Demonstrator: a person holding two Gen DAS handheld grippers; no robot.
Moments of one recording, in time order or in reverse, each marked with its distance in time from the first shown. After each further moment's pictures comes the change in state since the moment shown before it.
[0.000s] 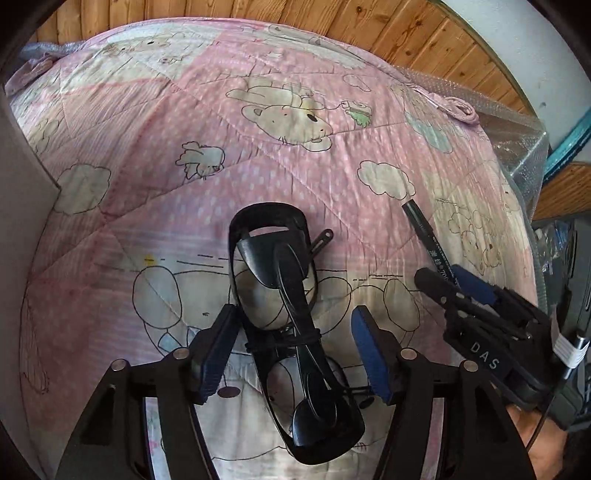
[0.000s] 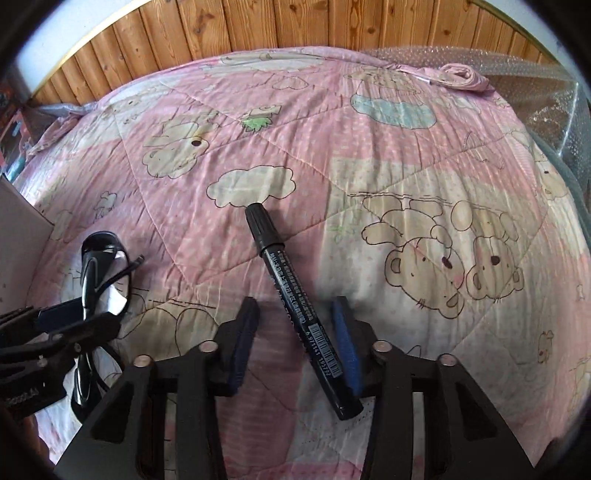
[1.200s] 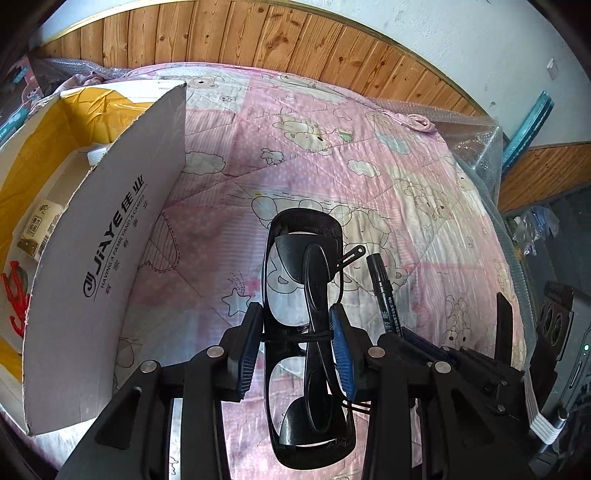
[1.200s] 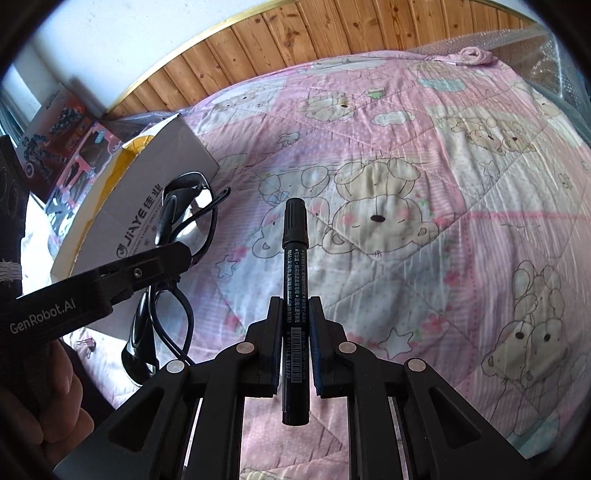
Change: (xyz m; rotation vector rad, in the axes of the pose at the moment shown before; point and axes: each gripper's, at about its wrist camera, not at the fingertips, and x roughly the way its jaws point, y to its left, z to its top) left arm -0.155 0.050 -0.112 0.025 -0.110 -0.041; right arm -0.133 0.130 -0.149 0.126 -0.056 0.265
